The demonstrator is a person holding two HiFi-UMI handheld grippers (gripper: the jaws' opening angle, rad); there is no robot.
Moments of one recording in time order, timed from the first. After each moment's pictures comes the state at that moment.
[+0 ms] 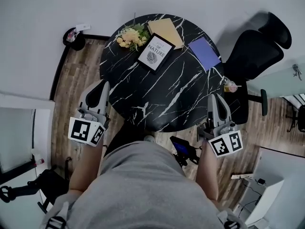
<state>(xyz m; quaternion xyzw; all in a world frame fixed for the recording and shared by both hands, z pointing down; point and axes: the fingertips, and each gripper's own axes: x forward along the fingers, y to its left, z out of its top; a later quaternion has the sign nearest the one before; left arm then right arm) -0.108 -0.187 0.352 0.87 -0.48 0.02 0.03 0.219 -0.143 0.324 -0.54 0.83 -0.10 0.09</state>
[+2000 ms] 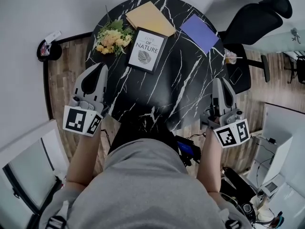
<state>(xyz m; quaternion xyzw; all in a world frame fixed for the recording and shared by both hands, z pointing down) -0.080 -0.366 0.388 0.94 -0.34 0.04 0.07 0.209 -0.242 0.340 -0.65 0.74 -0.14 0.08</state>
